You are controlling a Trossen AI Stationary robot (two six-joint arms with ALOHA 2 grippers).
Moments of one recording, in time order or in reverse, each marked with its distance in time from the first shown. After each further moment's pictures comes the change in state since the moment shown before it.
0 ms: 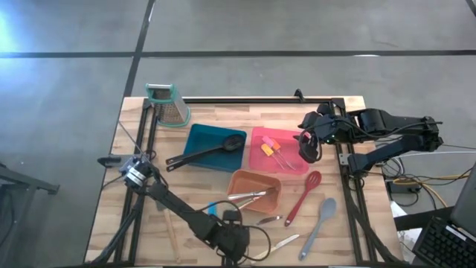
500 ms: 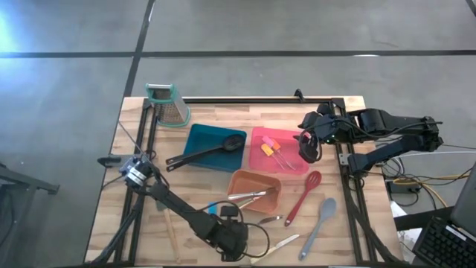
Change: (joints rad) left arm 0.008 0.001 -0.021 -0.060 -0.074 -0.003; right arm 0.000 0.000 0.000 0.000 0.000 0.000
